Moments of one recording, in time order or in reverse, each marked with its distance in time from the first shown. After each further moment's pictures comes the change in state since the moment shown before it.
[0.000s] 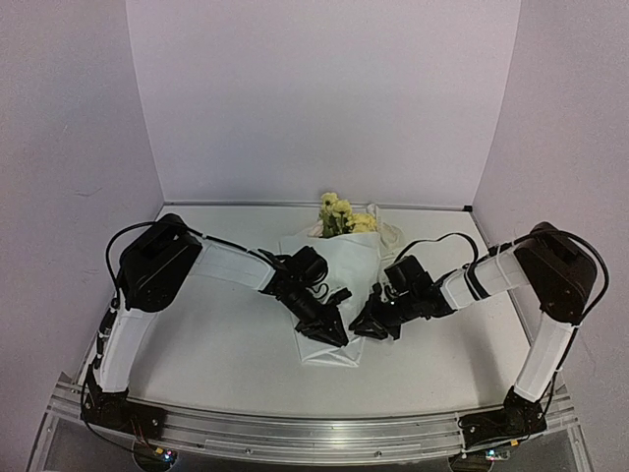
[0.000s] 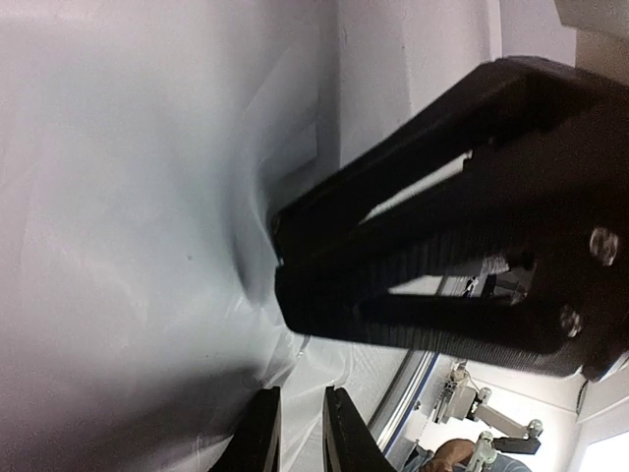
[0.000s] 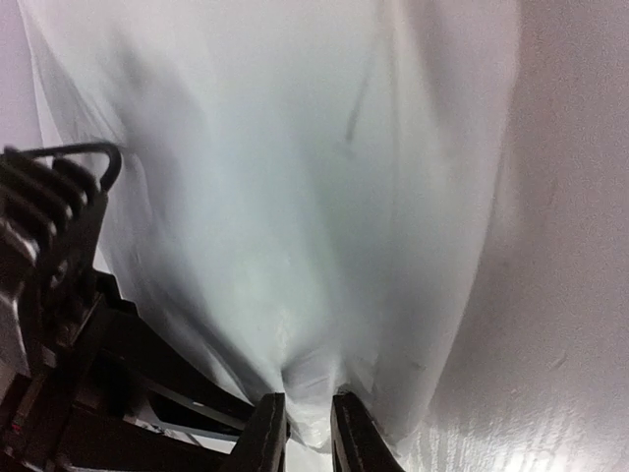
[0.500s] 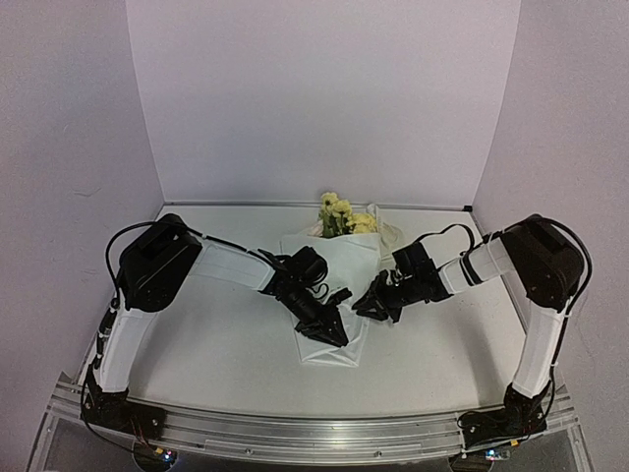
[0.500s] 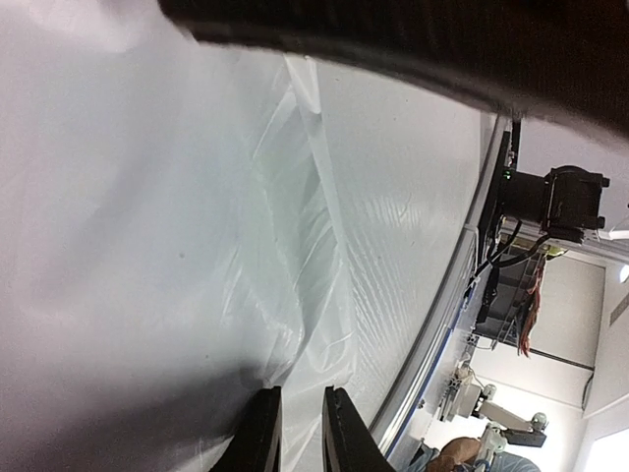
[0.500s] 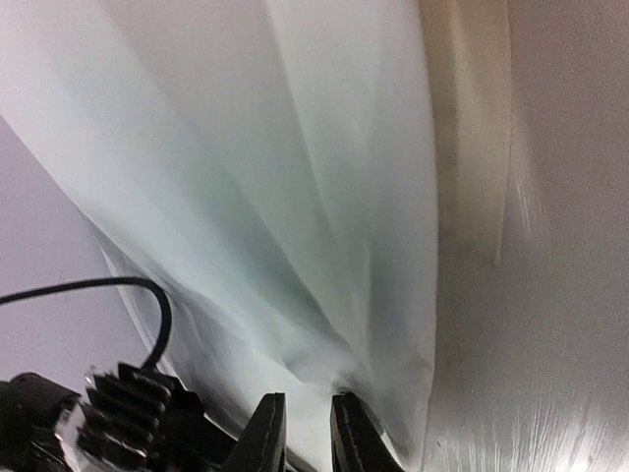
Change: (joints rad) left arm 0.000 0.000 -0.004 0.002 0.000 0.021; right arm -0.145 0.112 0.100 0.058 -0.088 0.065
